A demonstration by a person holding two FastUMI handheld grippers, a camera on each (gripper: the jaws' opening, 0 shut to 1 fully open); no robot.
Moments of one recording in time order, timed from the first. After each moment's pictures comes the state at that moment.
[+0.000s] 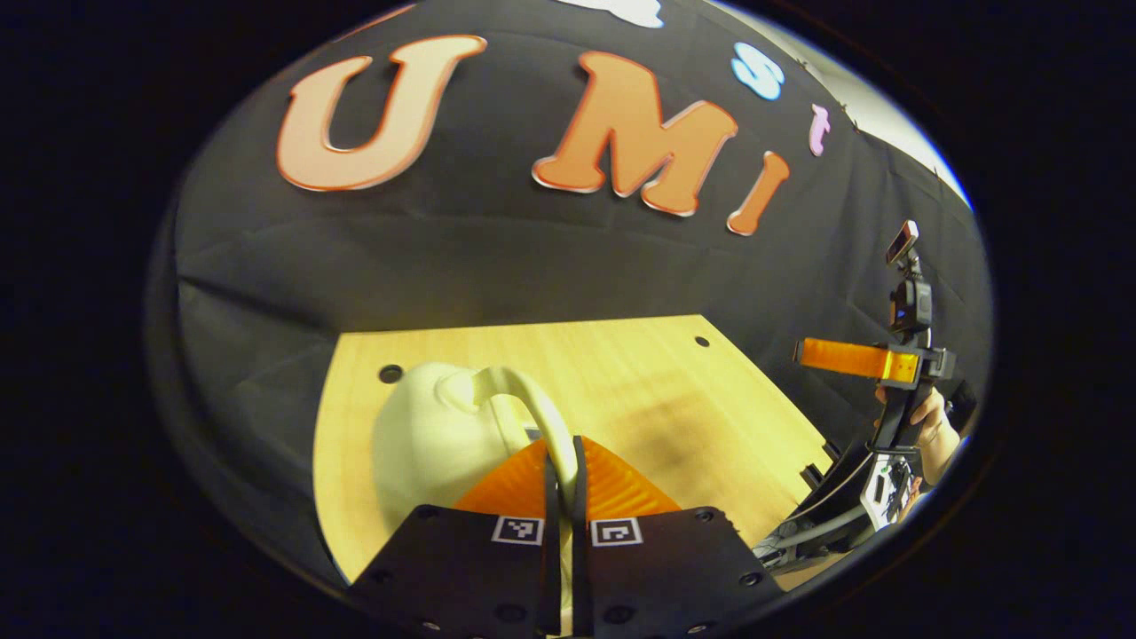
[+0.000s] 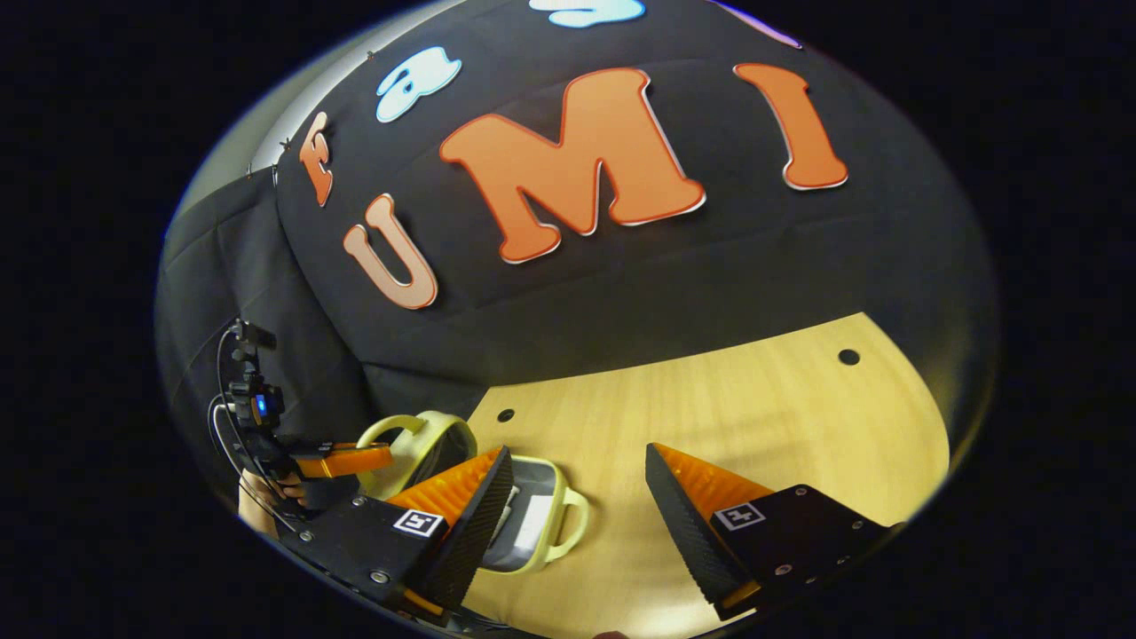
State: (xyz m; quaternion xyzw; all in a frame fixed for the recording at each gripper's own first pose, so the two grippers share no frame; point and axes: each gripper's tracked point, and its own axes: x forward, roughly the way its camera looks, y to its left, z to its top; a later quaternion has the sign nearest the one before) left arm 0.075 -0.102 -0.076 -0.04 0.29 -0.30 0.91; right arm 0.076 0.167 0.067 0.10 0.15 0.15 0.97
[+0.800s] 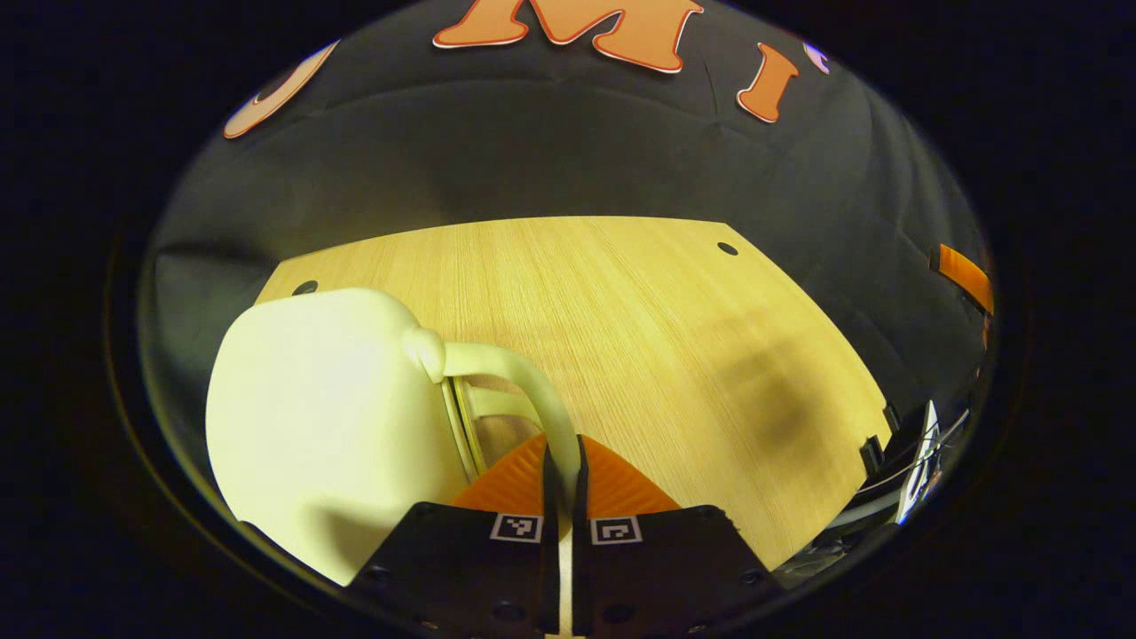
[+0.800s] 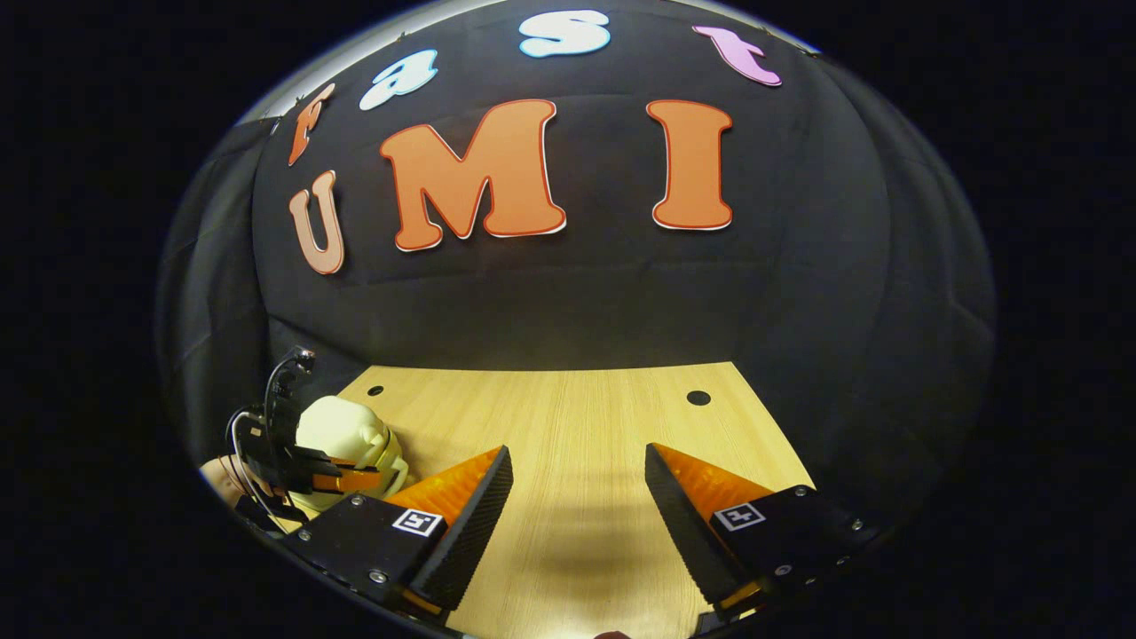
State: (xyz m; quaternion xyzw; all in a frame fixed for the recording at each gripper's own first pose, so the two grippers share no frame) left arm 0.075 -0.249 -0.250 0.02 0.37 -0.24 0.90; right arm 0.067 -0.005 0.018 -0.01 0.11 0.04 0.99
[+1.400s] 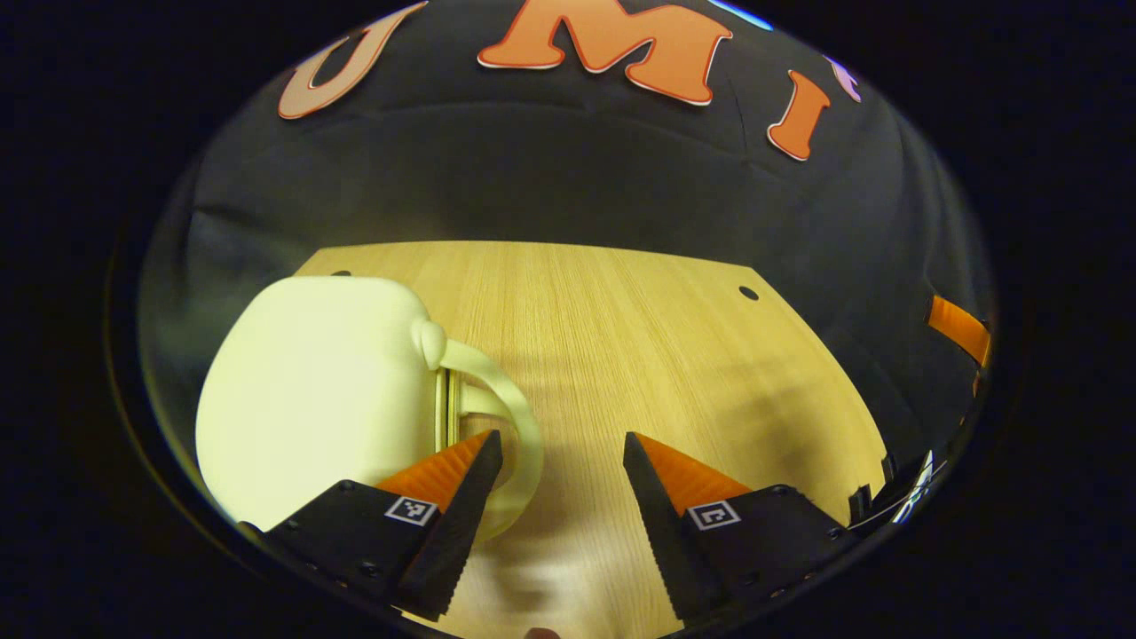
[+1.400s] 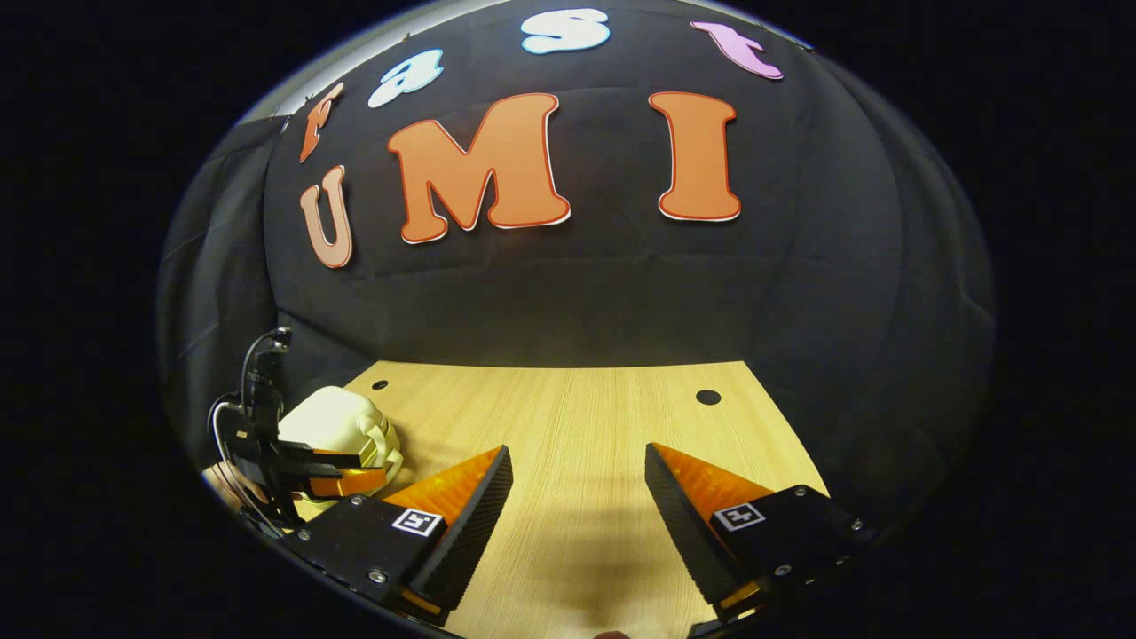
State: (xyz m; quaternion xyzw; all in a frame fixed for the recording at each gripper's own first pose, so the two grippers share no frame) left arm 0.065 -0.267 -0.221 -0.04 0.32 -0.17 0.93; right arm 0.077 -0.012 0.009 -0.01 0.10 0.06 0.99
